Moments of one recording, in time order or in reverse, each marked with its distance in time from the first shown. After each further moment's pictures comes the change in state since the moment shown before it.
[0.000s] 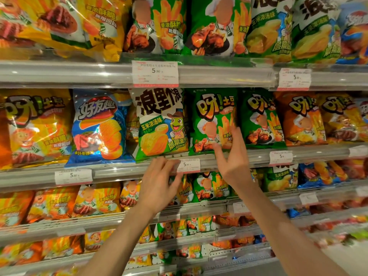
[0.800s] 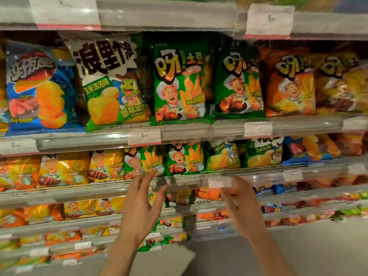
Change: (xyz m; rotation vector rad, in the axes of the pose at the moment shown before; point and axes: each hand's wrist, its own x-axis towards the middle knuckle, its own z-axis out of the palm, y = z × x) left_hand -0.099 0.082 0.067 -0.169 -0.114 -0.389; right_hand -0.148 0.138 -0.081 -0.125 -0.409 0.341
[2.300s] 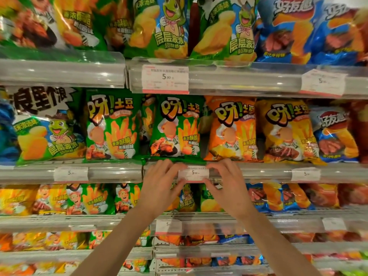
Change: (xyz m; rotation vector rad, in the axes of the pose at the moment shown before) left_hand 0.141 0.196 0.131 0.283 0.179 0.459; right_hand 0.178 0.064 -0.158 -0.061 0.135 -0.599
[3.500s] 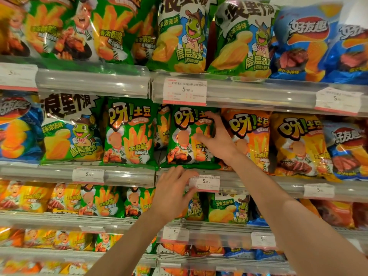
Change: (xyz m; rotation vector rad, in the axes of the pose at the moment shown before) left_hand 0.002 0.005 -0.004 -0.044 -0.038 -0.070; right_hand 0.149 -0.043 -0.012 0.553 -0.128 0.208
